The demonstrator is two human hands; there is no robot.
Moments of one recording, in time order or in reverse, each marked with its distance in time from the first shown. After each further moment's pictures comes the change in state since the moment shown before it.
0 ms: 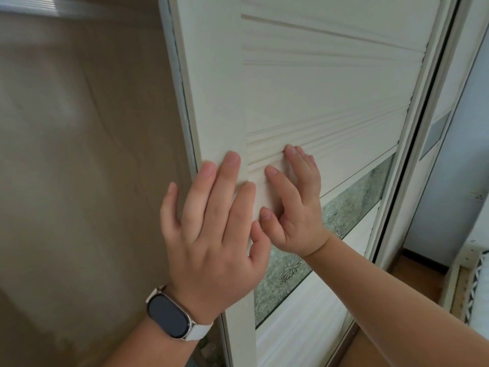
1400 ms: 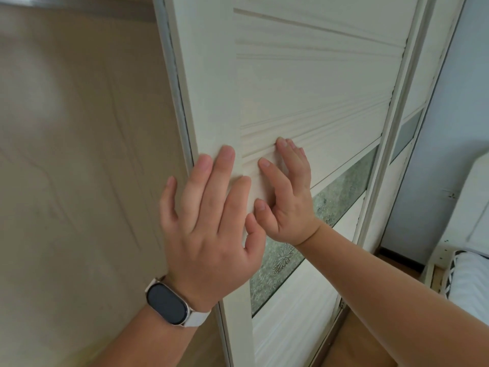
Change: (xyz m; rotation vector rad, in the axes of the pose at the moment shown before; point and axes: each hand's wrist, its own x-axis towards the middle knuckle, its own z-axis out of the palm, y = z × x) left_hand 0.037 0.098 0.154 -0.070 0.018 0.028; right_hand -0.024 0.183 -0.024 -0.007 -0.016 0.022
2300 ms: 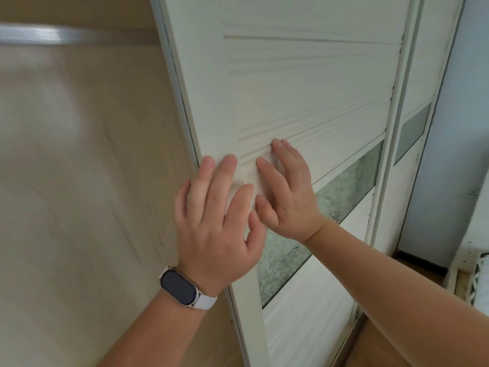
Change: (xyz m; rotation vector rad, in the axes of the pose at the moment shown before) left_hand 0.017 0.037 0.050 -0.028 -0.071 0.051; right_hand -0.011 0.067 -0.023 -0.067 -0.086 -0.008
